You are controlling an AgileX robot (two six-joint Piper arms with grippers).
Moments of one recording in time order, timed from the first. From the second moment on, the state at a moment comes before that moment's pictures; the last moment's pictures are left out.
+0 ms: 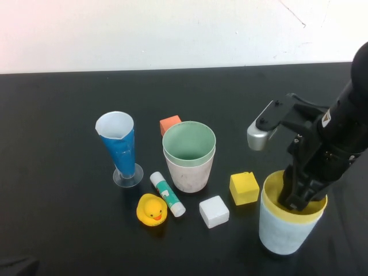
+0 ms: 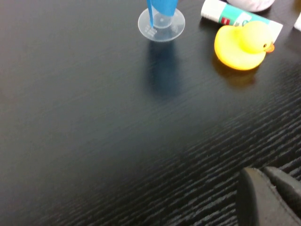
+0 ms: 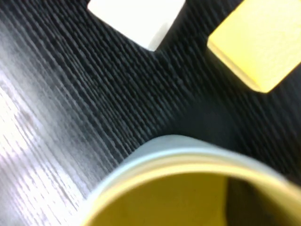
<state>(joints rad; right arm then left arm) 0.47 1.65 -1.31 0.25 1.16 -0.57 -0.66 0.48 -0.57 0.20 0.85 -0.29</state>
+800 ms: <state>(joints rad) 0.48 1.72 -1.87 0.41 1.18 -0.68 -0.66 0.48 -0.57 0.20 0.88 -0.27</state>
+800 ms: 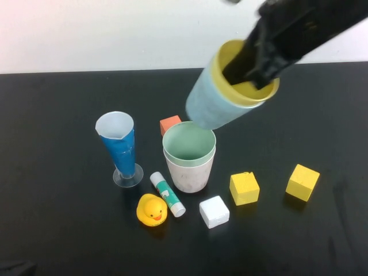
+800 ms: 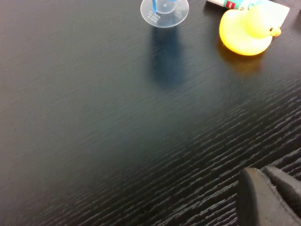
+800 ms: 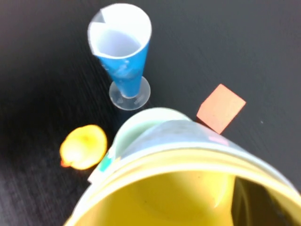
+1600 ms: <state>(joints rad) 0.50 1.92 -2.06 0.41 1.30 -0.59 -0.66 0.48 -0.57 0.22 0.89 -0.27</state>
